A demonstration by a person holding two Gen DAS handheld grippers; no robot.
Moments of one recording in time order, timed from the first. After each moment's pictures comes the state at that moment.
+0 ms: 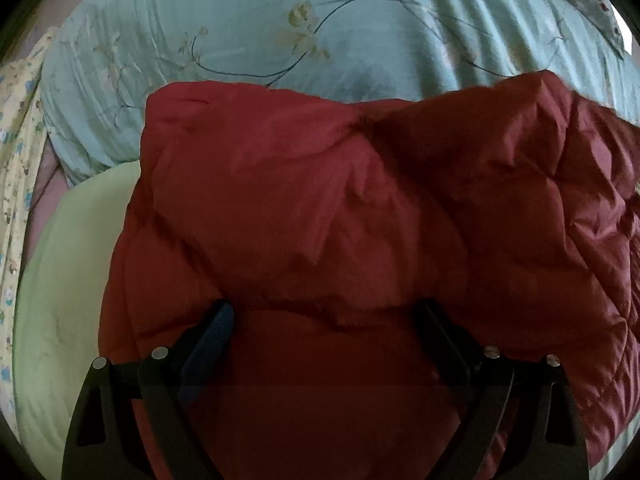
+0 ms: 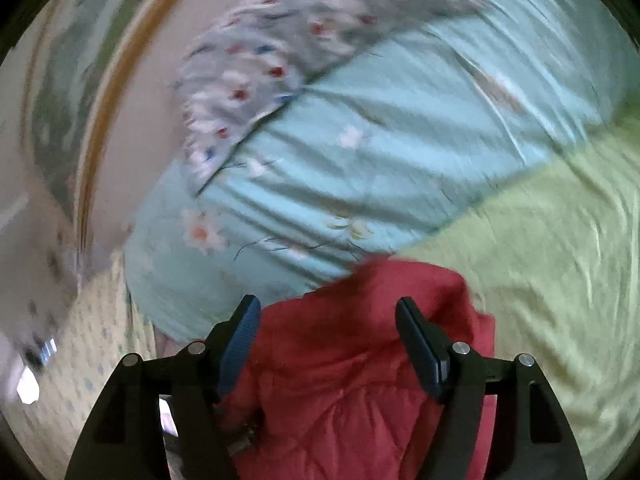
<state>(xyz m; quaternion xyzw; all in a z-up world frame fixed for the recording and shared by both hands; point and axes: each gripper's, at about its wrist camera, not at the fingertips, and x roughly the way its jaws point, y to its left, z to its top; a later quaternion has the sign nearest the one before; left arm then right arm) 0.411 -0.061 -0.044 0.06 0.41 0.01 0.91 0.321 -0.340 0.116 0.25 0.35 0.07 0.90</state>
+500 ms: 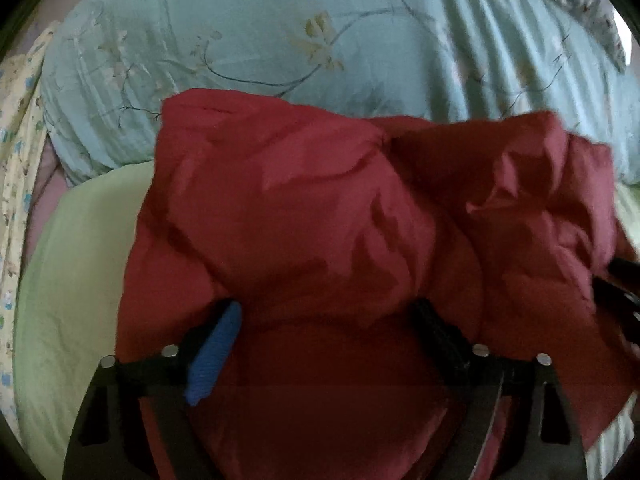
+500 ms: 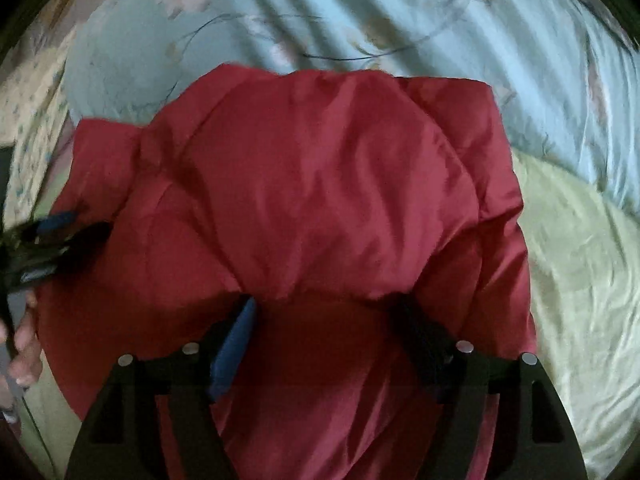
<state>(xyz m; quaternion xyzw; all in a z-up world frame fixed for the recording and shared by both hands) 0.404 -0.039 -0.023 0.04 0.41 -0.01 0.91 0.356 -0.257 -0.016 -0.02 0.52 0.06 0.85</state>
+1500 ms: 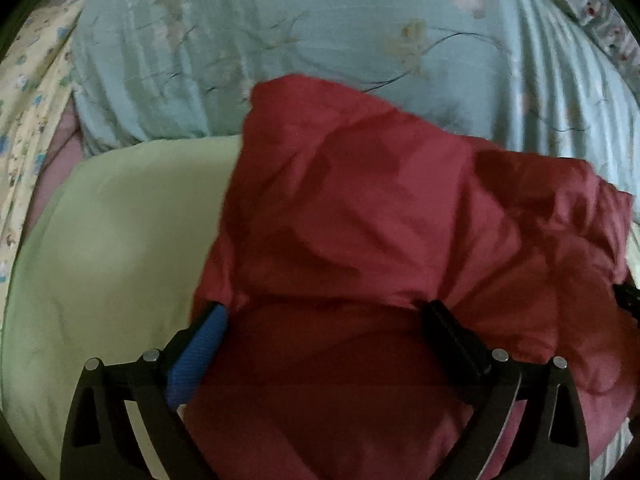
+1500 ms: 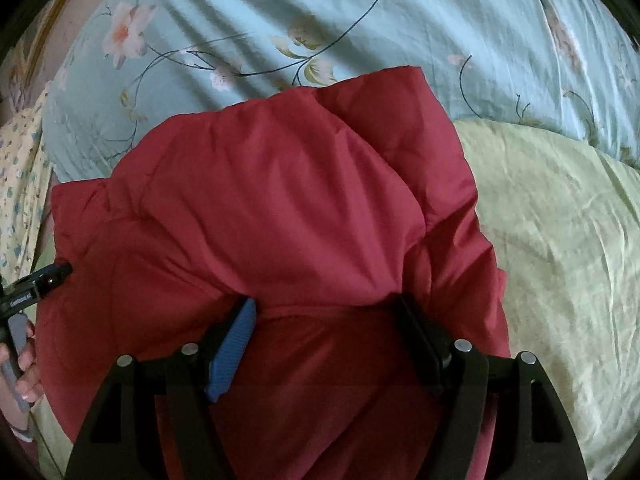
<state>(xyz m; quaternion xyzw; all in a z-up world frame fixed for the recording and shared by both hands) 0.416 0.035 -0.034 0.00 0.40 0.03 0.91 0.363 -0.301 -0.036 0.06 0.50 0.03 0.87</state>
